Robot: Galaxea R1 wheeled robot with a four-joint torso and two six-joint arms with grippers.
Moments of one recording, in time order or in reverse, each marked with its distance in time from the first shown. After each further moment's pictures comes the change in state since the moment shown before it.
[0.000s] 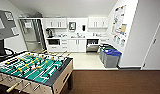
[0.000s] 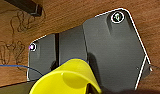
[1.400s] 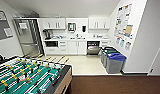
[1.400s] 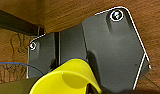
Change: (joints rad) left arm 0.007 -0.001 0.000 0.000 0.000 0.000; right arm -0.006 0.000 0.000 0.000 -0.002 0.000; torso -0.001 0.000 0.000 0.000
